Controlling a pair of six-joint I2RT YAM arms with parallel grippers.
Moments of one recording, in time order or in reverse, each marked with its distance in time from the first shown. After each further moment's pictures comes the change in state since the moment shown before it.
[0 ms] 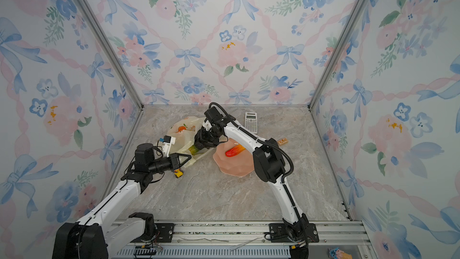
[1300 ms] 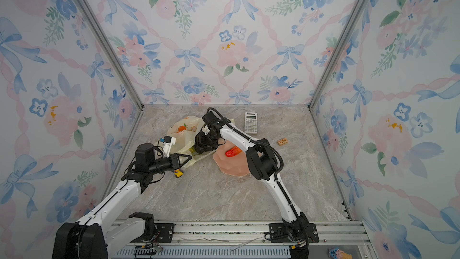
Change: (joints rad) left arm -0.007 0.000 0.000 -0.006 -0.003 0.001; right arm 0.008 0.137 0.098 -0.047 0.016 -0.019
